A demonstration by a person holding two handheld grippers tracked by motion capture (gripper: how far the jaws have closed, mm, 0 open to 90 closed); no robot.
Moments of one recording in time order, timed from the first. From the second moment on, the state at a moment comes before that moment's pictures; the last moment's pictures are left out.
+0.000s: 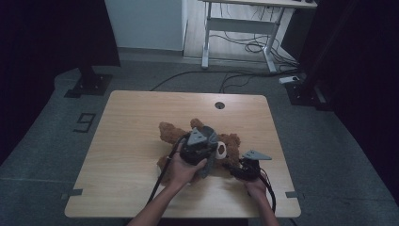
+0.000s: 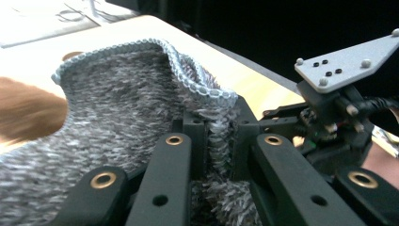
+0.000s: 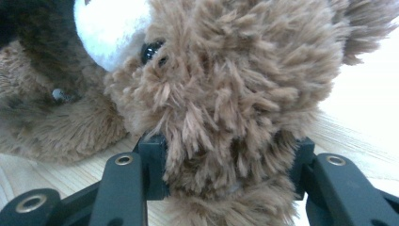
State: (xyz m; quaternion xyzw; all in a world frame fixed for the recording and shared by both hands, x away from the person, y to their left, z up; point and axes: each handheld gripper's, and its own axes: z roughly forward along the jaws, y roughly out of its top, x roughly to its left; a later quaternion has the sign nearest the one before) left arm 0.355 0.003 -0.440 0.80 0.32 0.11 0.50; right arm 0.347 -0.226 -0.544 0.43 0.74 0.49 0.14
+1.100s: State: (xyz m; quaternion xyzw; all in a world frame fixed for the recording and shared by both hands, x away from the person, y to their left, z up) left arm 0.362 0.125 -0.469 0.77 0.42 0.17 0.45; right arm 0.346 -0.225 -0.545 0.43 0.74 0.49 0.14
